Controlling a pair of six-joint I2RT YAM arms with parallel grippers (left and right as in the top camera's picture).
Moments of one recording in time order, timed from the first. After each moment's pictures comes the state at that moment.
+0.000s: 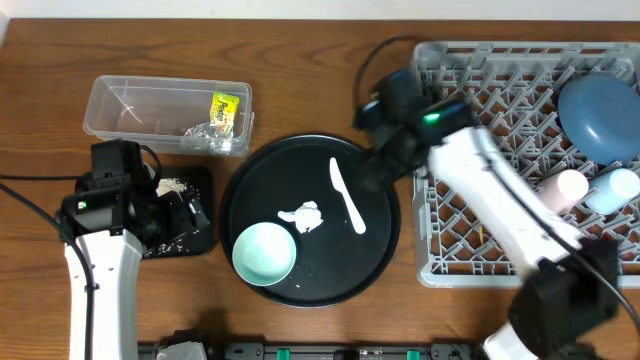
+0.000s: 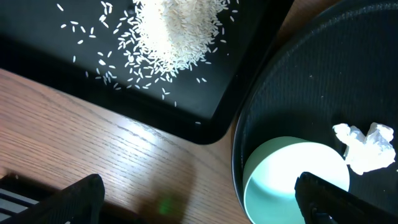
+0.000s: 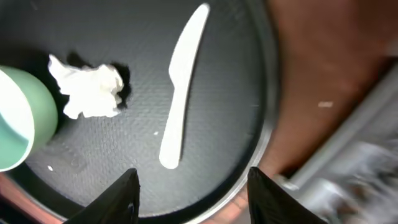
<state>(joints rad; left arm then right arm) 0.21 1.18 1.04 -1.23 0.03 -0.31 0.52 1.79 1.48 -1.03 -0.15 -0.01</state>
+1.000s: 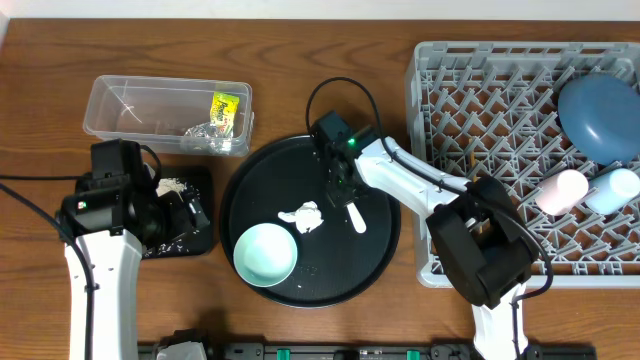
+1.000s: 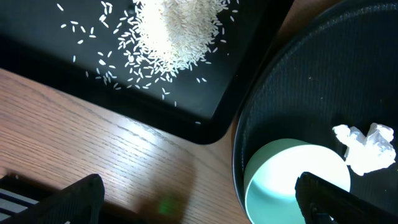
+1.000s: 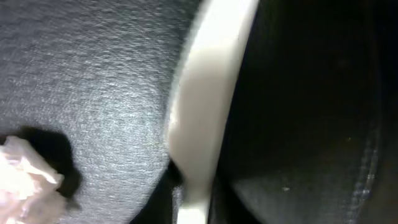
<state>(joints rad) 0.21 1.18 1.04 -1.23 0.03 -0.31 0.66 2.10 1.46 -0.82 -0.01 0.16</state>
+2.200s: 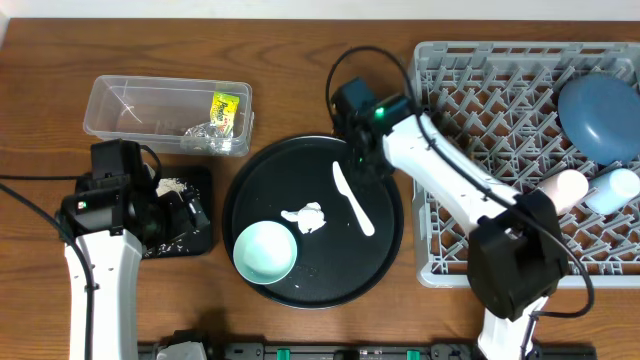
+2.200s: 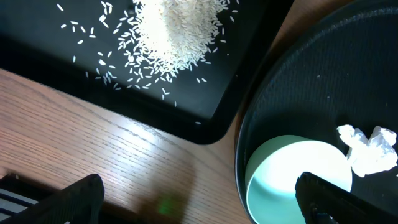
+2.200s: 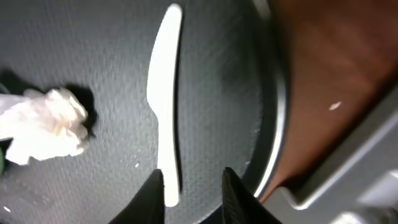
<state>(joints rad) 0.21 1.18 1.04 -1.23 0.03 -0.31 0.59 1.98 1.58 -1.09 -0.02 0.09</state>
